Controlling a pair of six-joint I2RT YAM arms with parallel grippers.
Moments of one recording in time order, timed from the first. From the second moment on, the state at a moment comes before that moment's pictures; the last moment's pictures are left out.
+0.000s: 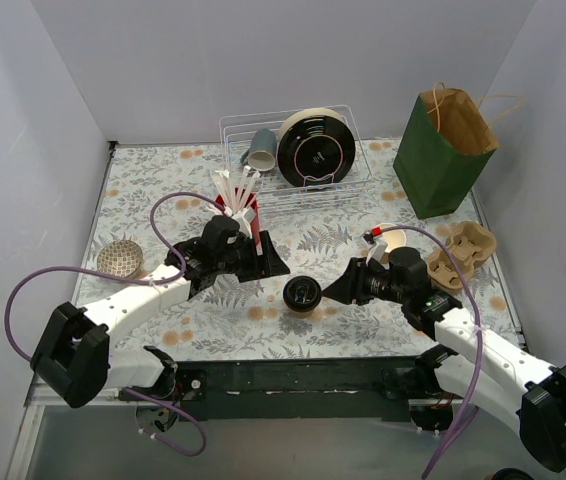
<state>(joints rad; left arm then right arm) -0.63 1.24 0.73 -0.13 0.31 -0.78 0.56 0.87 0.38 0.03 -0.49 0.63</state>
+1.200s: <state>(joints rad) -0.70 1.27 0.65 -0.03 0.28 -0.79 0.56 0.82 0.22 0.24 -0.54 0.78</state>
